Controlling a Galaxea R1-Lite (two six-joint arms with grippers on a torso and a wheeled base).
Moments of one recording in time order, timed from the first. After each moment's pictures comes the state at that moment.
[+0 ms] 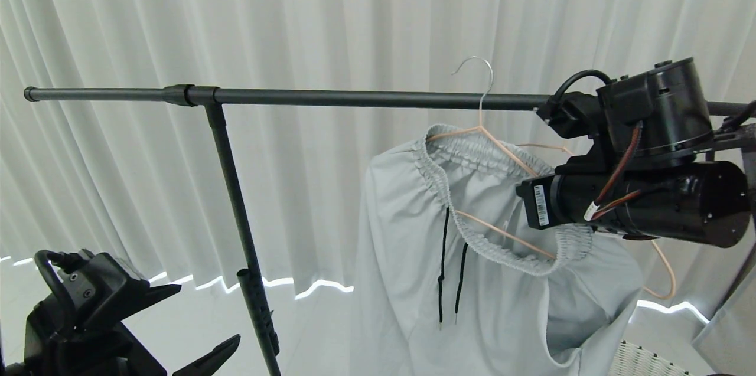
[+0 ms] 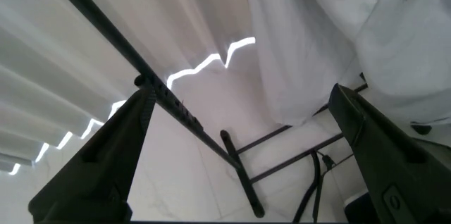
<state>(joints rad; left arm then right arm) -0.24 1.05 -0.26 -0.31 -0.17 0.34 0.76 1.59 -1.17 0.11 -0.34 0.22</state>
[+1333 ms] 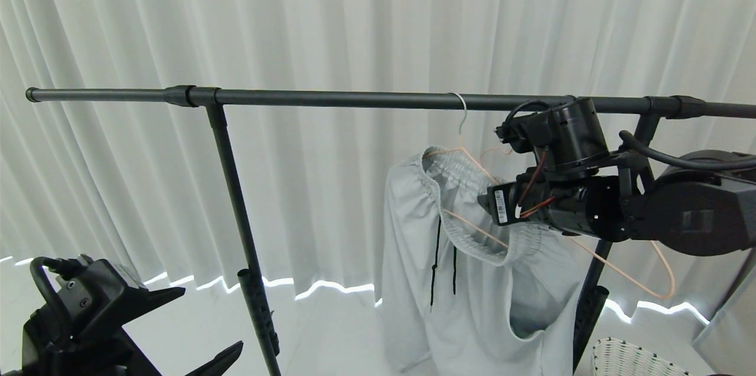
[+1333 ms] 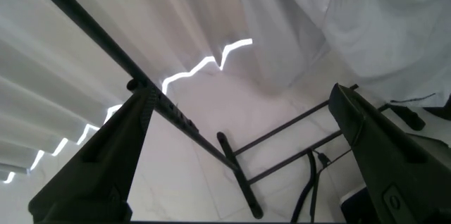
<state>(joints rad) -0.27 1.04 -0.25 -0.32 -0.17 0.34 0.72 1.78 -1.21 0.00 -0.43 0.23</state>
